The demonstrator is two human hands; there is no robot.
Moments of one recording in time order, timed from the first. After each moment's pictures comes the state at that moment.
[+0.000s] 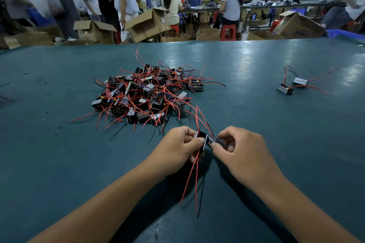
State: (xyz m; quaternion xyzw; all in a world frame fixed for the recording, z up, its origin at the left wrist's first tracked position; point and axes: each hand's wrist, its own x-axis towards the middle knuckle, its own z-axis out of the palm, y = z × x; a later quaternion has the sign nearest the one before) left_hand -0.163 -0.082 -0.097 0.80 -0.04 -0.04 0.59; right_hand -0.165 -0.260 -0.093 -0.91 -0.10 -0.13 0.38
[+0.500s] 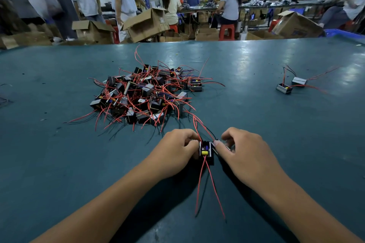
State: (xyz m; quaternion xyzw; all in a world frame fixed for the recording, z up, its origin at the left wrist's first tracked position) left_hand -0.158 -0.076 -0.099 0.91 -0.10 -0.01 0.40; right_hand -0.159 -0.266 -0.096 -0.96 -0.09 -0.10 0.26
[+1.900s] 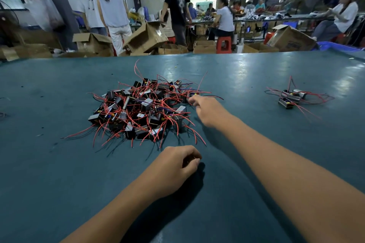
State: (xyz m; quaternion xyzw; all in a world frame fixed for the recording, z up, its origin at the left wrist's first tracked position) left_hand -0.152 -0.059 -0.103 0.93 -0.16 0.04 0.33; right_hand 0.021 -0.200 -0.074 -0.94 -0.24 -0.06 0.23
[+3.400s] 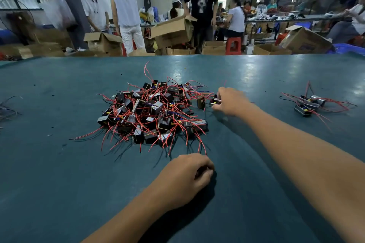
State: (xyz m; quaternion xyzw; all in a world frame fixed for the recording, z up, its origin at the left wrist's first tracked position) left_hand -0.147 -0.063 -0.102 0.94 -0.21 0.07 0.27; right_hand 0.109 -0.227 -0.074 -0.98 -0.17 -0.11 0.06
